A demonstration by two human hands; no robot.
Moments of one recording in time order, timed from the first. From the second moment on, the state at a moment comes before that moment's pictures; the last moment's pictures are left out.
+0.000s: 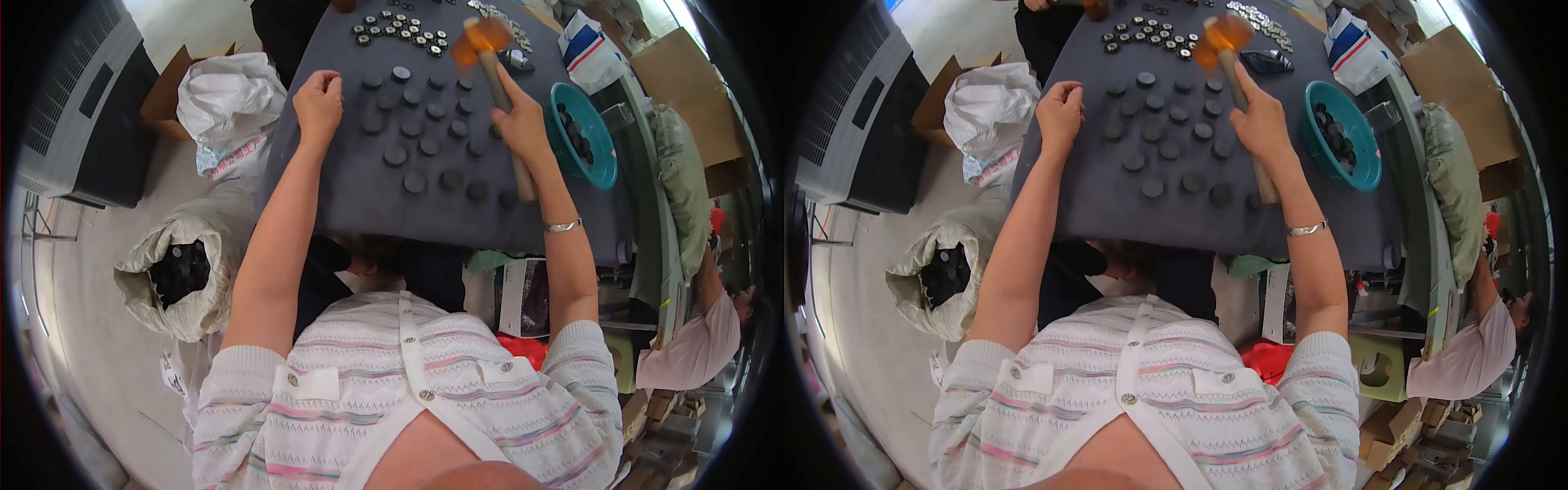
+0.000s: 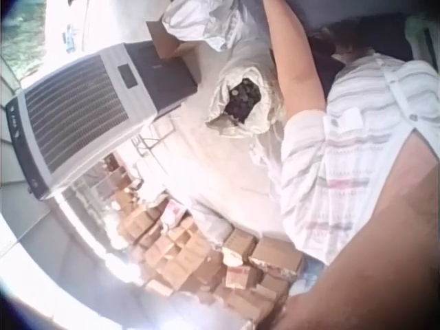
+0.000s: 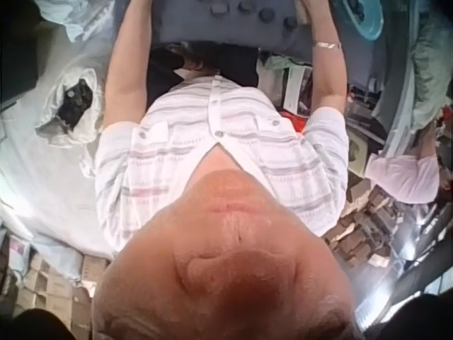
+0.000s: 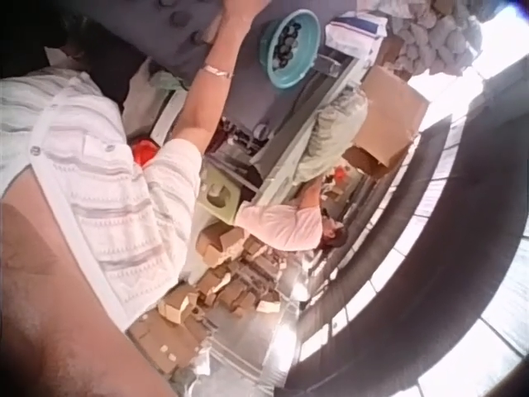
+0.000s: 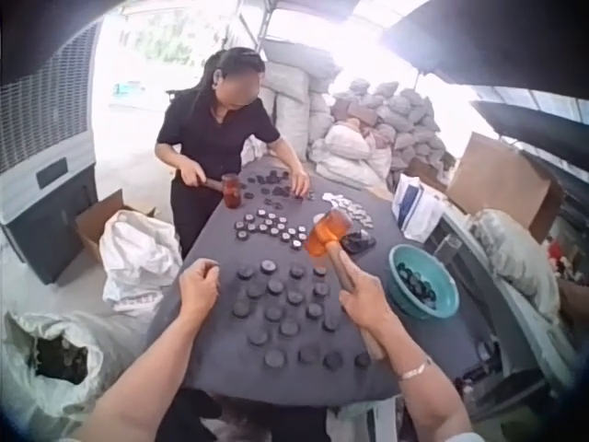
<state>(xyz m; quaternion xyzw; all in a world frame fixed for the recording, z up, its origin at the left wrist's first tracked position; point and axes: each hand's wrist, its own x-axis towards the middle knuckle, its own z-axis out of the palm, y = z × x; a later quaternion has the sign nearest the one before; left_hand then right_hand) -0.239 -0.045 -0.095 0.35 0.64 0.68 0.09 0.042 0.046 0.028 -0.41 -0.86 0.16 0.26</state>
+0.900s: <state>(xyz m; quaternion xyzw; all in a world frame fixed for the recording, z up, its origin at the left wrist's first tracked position) -0.239 -0.043 -0.095 0.32 0.63 0.70 0.10 0.013 0.047 0.018 -0.28 -0.91 0.11 0.29</state>
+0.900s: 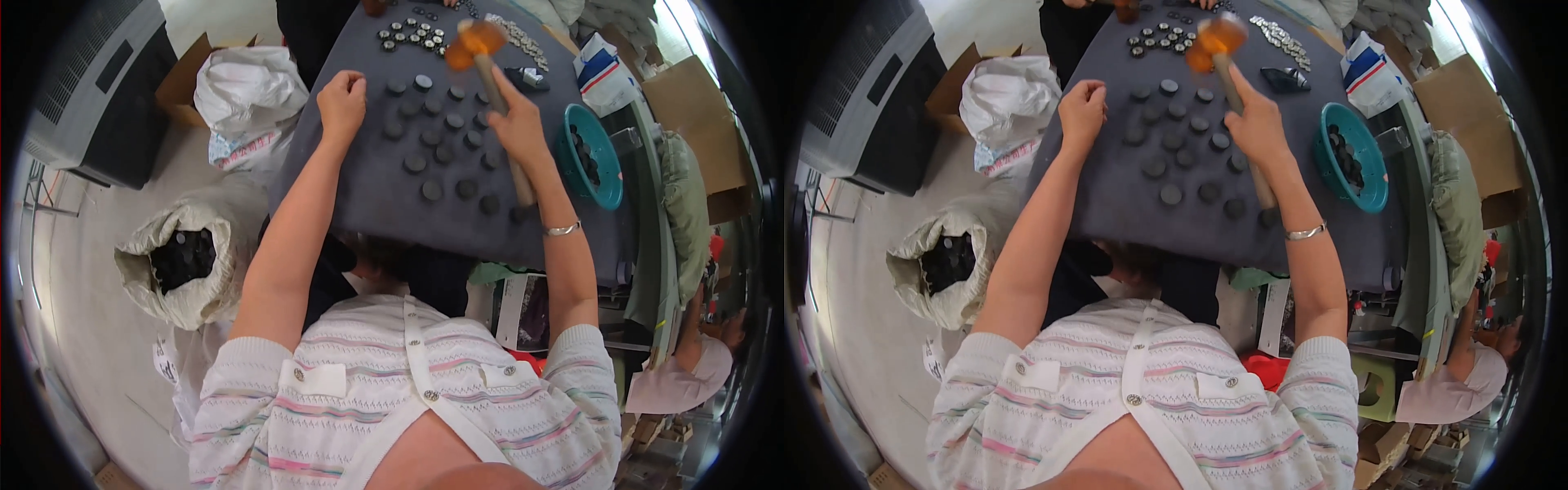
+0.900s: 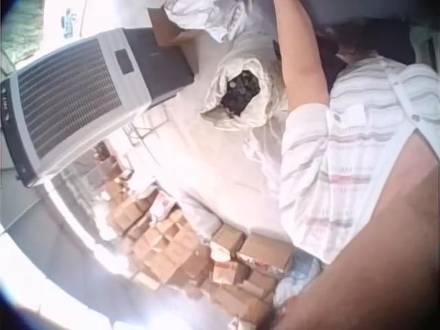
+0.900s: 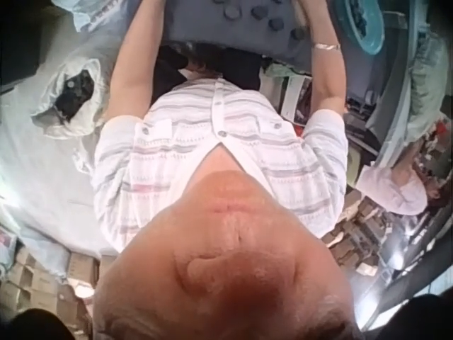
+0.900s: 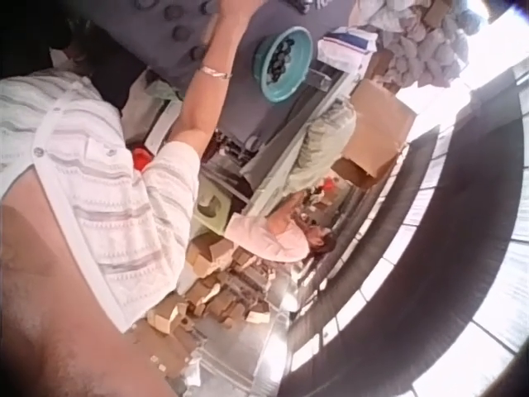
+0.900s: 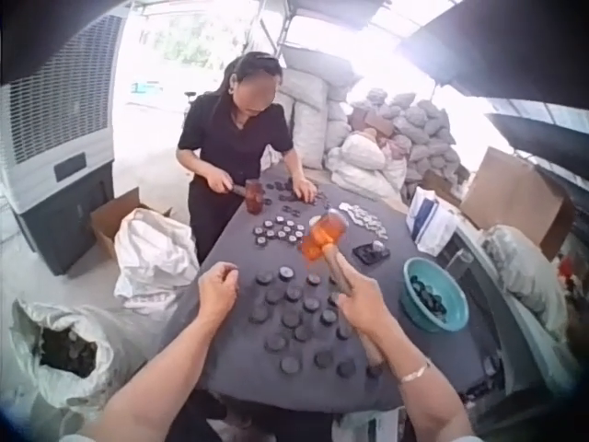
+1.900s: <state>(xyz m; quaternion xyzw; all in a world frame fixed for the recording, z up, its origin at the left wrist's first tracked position) -0.240 -0.042 -0.094 0.30 0.62 0.72 0.11 -0.042 0.009 0.019 -0.31 -0.93 0.14 0.16</state>
